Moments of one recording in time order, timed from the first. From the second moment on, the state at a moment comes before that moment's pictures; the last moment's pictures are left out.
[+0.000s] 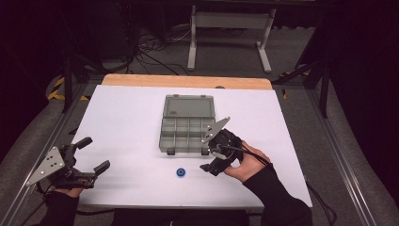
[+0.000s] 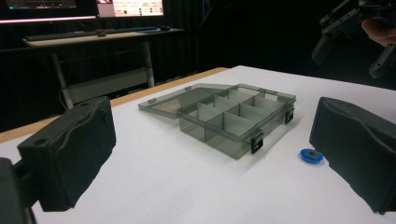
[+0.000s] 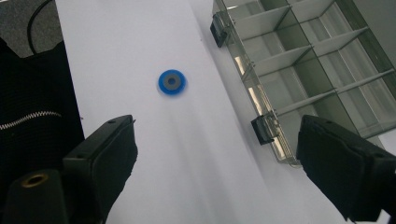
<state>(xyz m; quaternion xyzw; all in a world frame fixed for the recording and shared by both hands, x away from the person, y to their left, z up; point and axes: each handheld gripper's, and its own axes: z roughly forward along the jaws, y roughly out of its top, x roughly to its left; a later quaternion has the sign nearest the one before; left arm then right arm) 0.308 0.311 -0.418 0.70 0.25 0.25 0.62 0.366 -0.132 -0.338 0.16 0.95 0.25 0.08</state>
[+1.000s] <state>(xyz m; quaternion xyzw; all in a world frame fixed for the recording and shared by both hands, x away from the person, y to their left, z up) 0.308 0.311 -0.418 0.70 0.25 0.25 0.62 0.380 -0.087 -0.375 0.13 0.96 0.23 0.05</state>
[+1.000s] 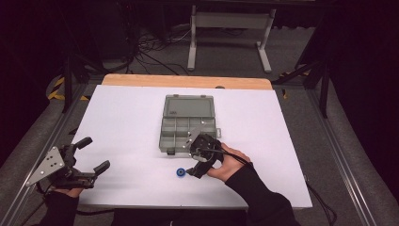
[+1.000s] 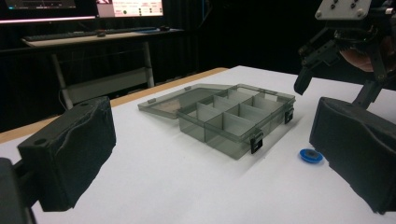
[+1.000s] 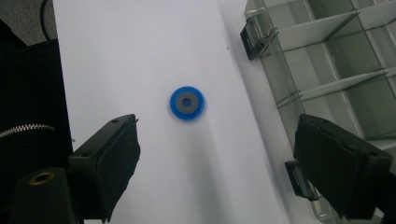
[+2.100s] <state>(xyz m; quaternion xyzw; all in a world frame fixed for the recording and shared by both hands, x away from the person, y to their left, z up) 0.308 0.312 -0.418 0.70 0.25 0.25 0.62 0.382 -0.054 -0.427 0.13 0.97 0.20 0.01</state>
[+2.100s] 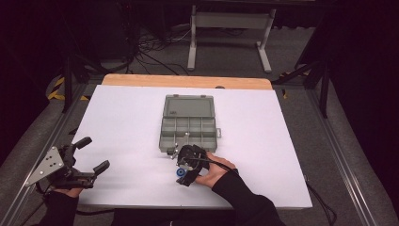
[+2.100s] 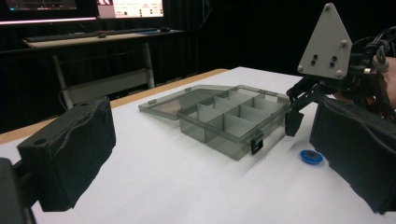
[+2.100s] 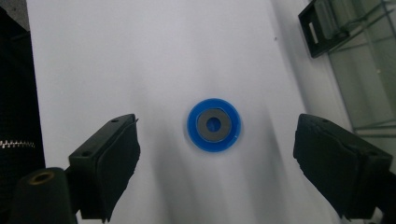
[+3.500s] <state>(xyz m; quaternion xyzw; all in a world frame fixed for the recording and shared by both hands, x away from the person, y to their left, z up) 0.308 0.312 -0.417 0.70 0.25 0.25 0.62 0.378 -0.058 -0.410 0.12 0.97 0.23 0.03</state>
